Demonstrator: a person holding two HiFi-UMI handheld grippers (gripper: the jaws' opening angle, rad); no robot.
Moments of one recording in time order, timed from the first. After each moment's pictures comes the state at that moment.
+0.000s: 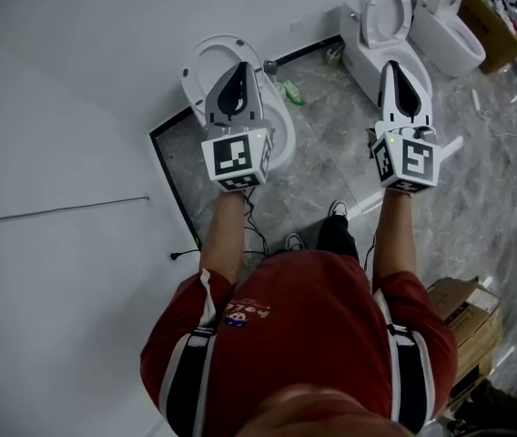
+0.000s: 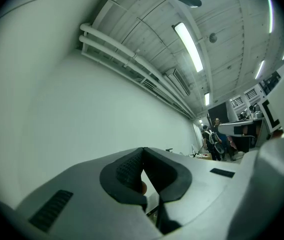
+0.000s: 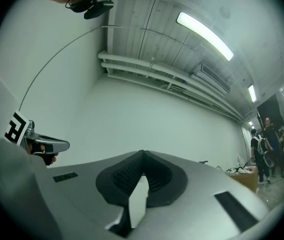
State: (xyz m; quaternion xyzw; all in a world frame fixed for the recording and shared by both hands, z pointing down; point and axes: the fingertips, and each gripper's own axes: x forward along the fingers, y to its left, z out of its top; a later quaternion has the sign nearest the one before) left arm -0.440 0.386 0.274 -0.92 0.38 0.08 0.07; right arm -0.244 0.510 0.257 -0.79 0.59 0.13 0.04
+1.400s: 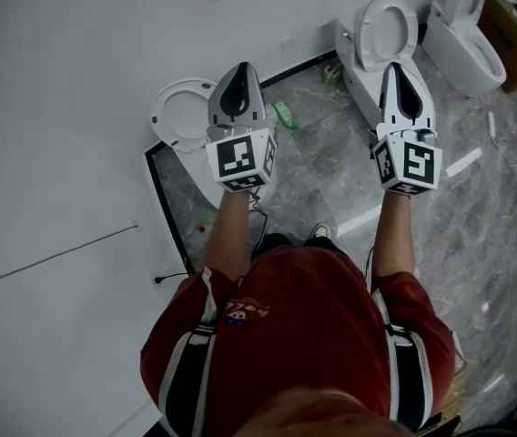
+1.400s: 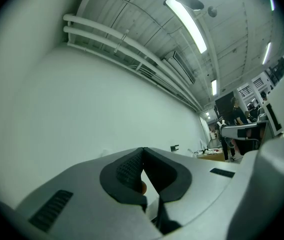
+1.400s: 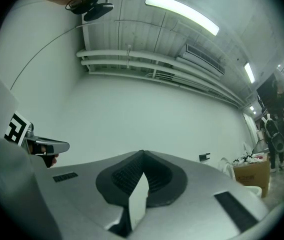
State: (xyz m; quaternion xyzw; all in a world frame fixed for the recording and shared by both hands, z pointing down) left arm -0.113 0.250 0.292 -0.90 0.42 0.06 0.08; right arm 0.093 0.366 0.296 -0.78 0.61 0.09 0.08
